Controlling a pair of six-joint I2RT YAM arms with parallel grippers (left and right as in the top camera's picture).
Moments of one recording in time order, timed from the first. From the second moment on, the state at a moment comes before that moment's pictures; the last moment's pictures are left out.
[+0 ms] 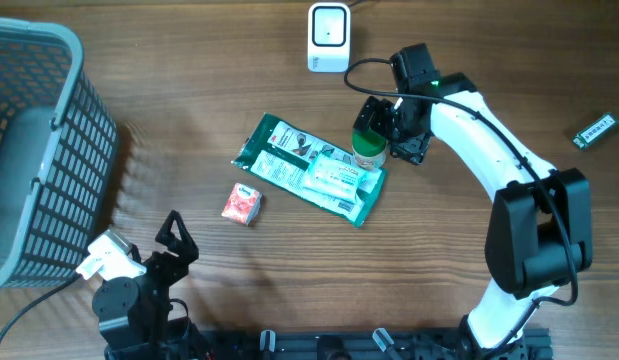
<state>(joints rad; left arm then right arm) 0.22 0.01 0.36 -0.78 0.02 -0.56 0.28 1.91 1.42 -0.83 -0.22 0.73</state>
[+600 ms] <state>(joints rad) 0.22 0.01 0.36 -0.78 0.02 -0.56 0.28 1.89 1.46 -0.90 -0.22 0.57</state>
